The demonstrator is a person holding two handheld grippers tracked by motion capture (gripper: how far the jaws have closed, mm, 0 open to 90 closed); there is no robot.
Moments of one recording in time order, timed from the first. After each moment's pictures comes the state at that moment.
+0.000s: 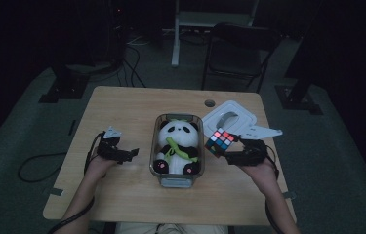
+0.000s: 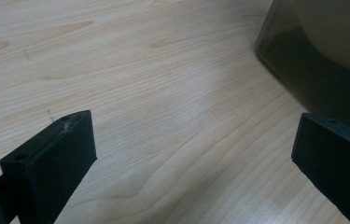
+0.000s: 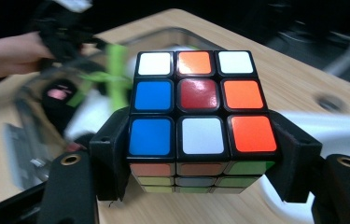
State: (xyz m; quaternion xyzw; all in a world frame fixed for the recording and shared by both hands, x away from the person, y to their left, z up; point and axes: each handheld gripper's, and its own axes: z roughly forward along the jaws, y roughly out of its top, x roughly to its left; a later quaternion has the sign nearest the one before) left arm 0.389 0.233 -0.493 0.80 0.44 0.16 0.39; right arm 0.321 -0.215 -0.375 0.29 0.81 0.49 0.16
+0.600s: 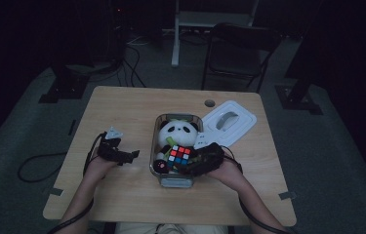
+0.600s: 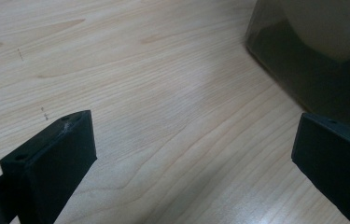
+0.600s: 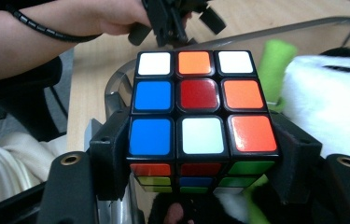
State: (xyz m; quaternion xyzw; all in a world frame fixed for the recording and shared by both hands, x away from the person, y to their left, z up) left arm 0.381 0.228 -0.485 0.81 0.43 0.16 0.37; right arm 0.335 -0.118 -0.403 0.14 0.88 0.46 0.03
